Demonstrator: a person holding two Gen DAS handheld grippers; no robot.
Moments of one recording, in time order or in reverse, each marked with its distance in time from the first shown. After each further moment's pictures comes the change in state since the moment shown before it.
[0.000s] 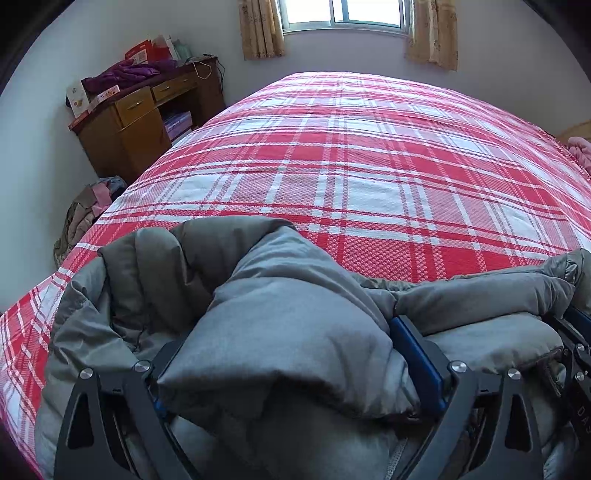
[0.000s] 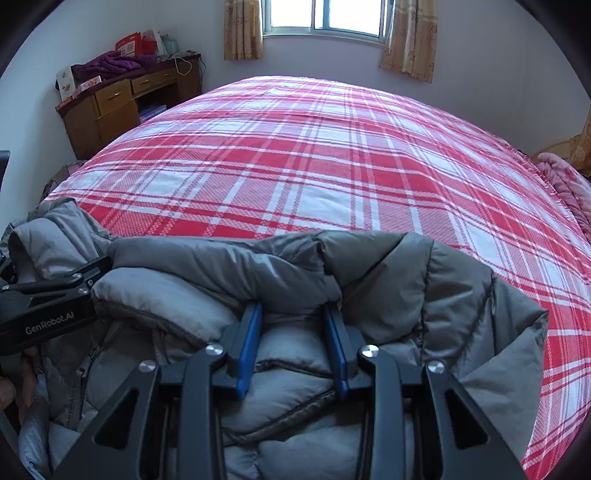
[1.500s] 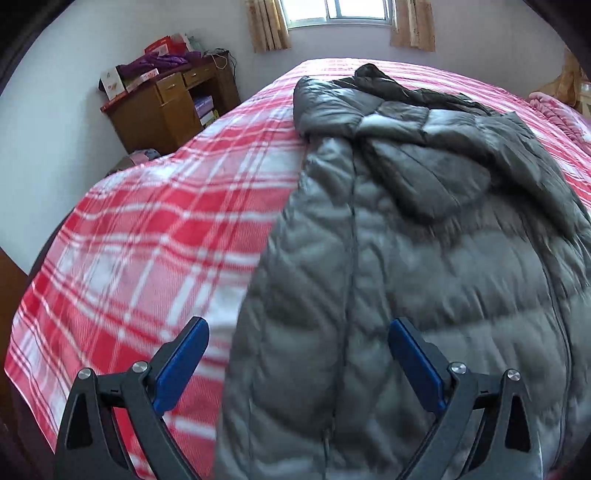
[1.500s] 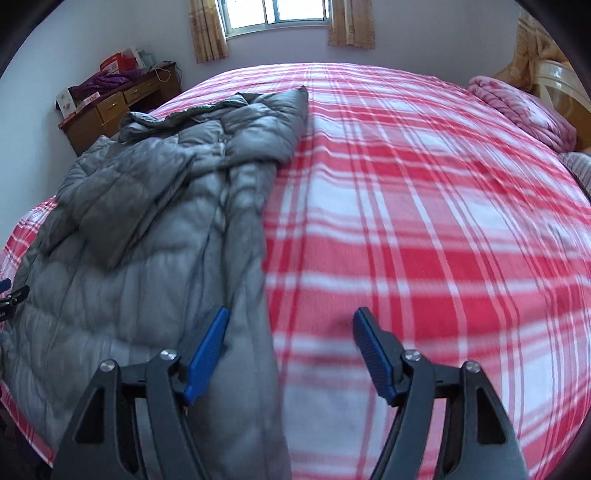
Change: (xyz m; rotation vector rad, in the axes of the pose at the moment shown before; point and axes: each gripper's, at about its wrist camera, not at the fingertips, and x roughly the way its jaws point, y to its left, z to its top) left arm -0.242 0.179 -0.310 0.070 0.039 -0.006; right arm -0.237 -0.063 -0.264 0.163 0.062 0.015
